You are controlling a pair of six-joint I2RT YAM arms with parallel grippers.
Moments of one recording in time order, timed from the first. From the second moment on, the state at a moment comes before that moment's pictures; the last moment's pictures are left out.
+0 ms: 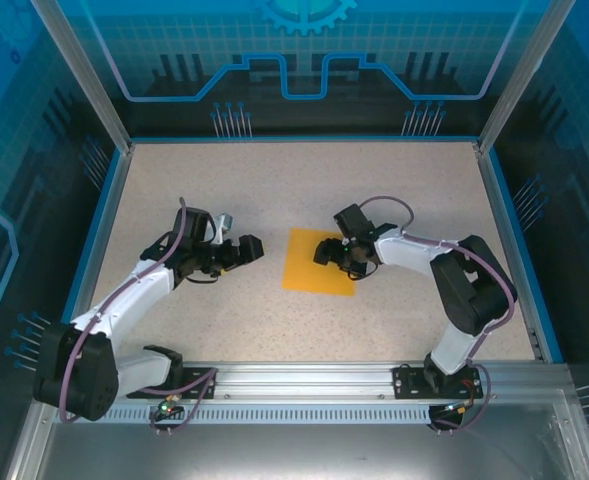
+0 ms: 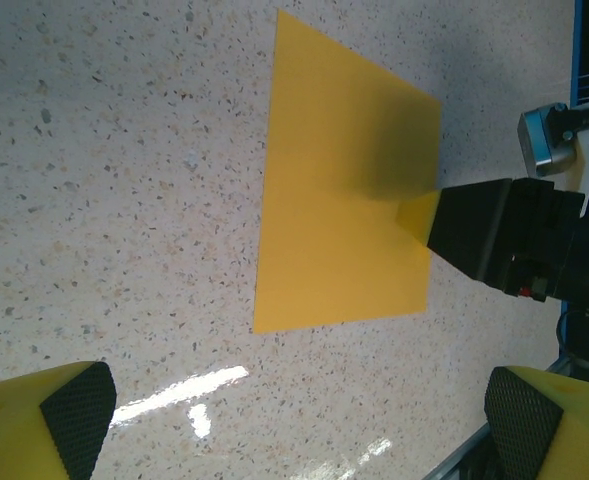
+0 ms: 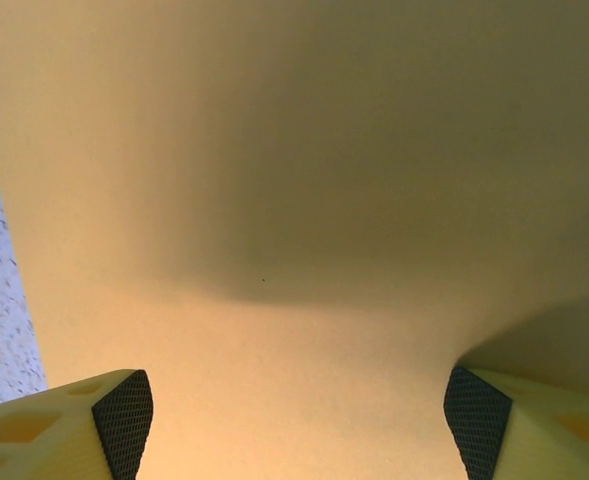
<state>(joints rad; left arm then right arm) -0.23 1.19 0.72 -0.42 0.52 -0.61 0.54 1.72 0.96 -0.41 -0.16 0.82</state>
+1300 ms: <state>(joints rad) -0.23 0.98 0.63 -0.43 0.30 -0.61 0.75 1.79 1.07 -0.54 -0.22 0.55</state>
